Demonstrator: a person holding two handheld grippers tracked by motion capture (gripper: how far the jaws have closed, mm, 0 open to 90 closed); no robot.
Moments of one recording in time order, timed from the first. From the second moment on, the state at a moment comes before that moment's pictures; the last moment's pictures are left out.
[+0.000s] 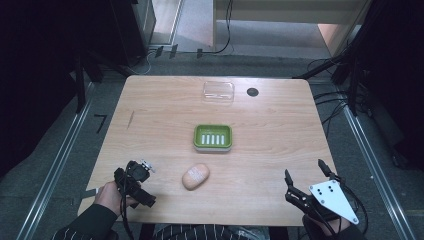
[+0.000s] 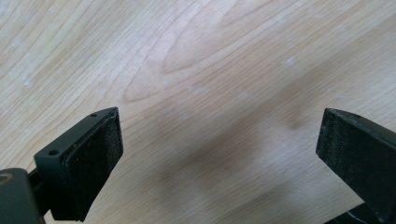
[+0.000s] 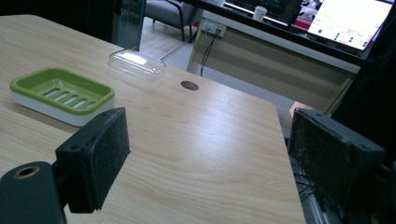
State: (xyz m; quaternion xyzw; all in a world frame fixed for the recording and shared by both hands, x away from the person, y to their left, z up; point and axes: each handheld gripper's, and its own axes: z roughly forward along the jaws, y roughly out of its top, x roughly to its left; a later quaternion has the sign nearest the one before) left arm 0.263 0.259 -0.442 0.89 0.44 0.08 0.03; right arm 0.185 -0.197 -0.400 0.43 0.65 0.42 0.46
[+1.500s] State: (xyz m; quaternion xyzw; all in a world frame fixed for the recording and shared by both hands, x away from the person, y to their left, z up) left arm 0.296 0.174 -0.427 0.92 0.39 0.08 0.07; right arm 0.185 -0.197 -0.401 0.44 0.65 0.42 0.46
